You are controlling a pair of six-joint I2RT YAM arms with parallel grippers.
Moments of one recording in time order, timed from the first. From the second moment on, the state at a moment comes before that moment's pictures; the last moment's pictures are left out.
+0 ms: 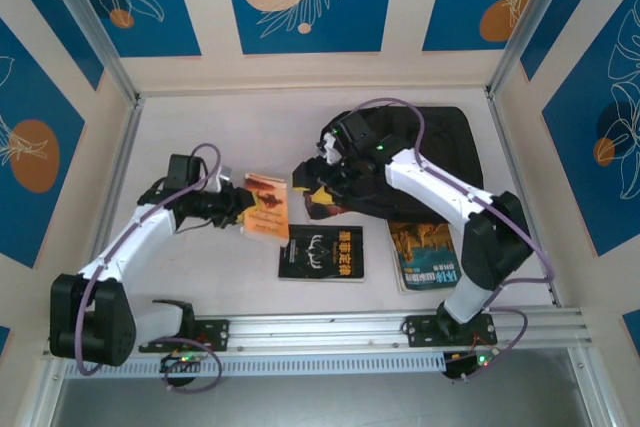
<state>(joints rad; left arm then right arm) -0.21 1.19 0.82 -0.51 0.78 -0.80 0.62 1.63 1.36 -0.68 -0.66 0.81</state>
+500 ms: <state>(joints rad) -0.34 1.11 1.00 -0.35 0.80 -0.96 0.53 1.59 1.23 -0.20 -1.09 1.03</state>
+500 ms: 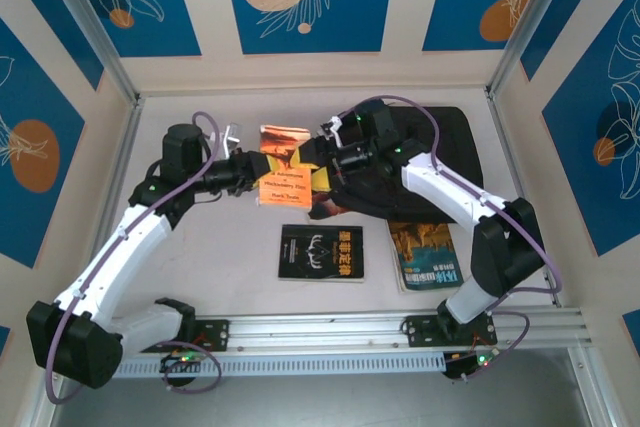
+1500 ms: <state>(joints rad) -0.41 1.13 0.91 -0.10 0.61 -1.36 0.54 1.29 0.96 0.17 -0.43 1.55</state>
